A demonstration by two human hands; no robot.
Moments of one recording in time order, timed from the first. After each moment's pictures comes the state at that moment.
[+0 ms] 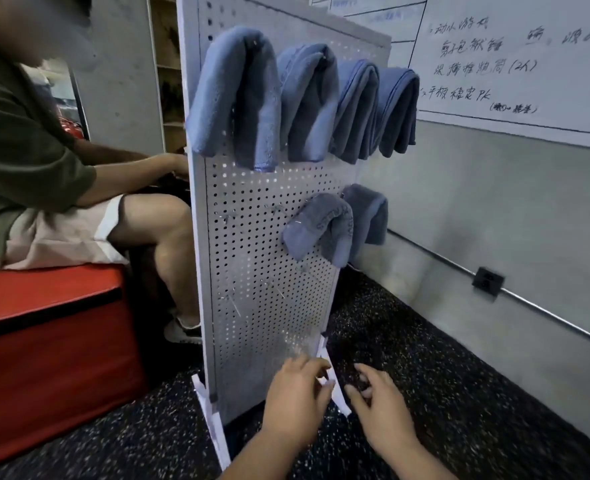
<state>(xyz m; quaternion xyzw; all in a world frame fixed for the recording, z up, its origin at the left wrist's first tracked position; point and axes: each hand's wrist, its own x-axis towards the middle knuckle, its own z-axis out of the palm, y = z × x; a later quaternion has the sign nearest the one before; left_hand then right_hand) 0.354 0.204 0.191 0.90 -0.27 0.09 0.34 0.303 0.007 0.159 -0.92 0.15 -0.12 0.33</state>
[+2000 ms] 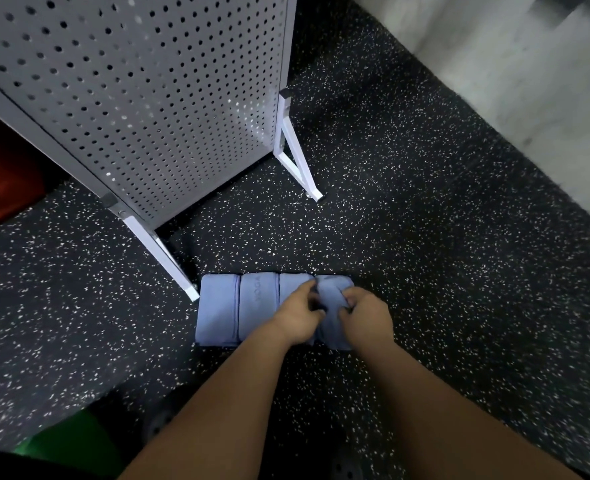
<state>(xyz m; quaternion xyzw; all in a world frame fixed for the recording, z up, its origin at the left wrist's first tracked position) 0.276 0.117 -0.105 0.73 -0.05 -0.49 0.47 0.200 -0.027 -0.078 -0.88 0.36 0.17 0.25</state>
